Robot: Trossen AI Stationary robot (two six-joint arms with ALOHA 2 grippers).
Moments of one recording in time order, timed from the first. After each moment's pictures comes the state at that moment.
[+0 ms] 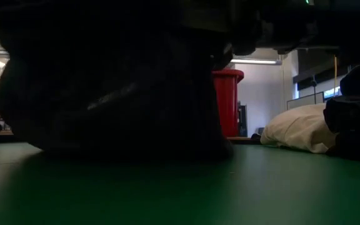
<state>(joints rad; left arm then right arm) -0.70 1.08 0.42 0.18 -0.52 -0.38 0.49 2.00 0.88 1.09 0.37 0.02</state>
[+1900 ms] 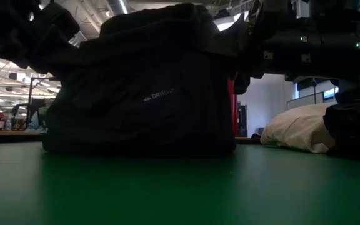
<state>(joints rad) -0.25 1.03 0.14 0.66 -0.14 -0.34 0.40 2.01 0.64 1.52 0.47 0.16</state>
